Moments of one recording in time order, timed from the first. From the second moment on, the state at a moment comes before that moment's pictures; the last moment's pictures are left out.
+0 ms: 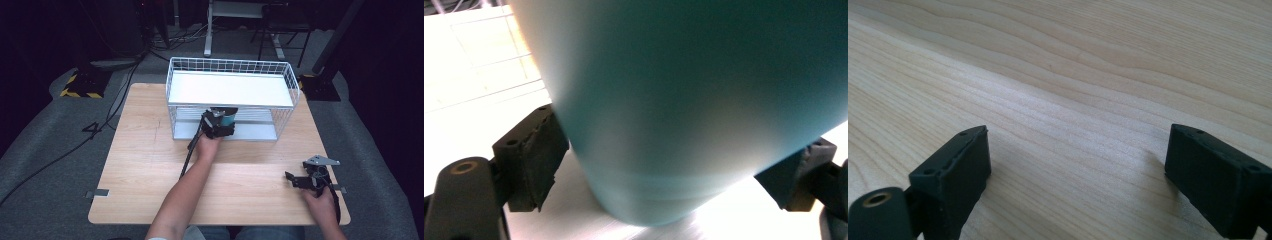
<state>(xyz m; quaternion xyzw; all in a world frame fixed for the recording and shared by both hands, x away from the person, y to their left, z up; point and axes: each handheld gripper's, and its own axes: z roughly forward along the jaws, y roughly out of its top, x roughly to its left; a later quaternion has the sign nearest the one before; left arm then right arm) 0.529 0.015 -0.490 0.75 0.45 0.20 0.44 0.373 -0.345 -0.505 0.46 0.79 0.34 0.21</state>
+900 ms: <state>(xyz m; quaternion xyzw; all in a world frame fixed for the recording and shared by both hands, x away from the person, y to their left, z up) 0.475 0.058 -0.453 0.74 0.42 0.19 0.48 0.373 -0.345 -0.505 0.46 0.79 0.34 0.21</state>
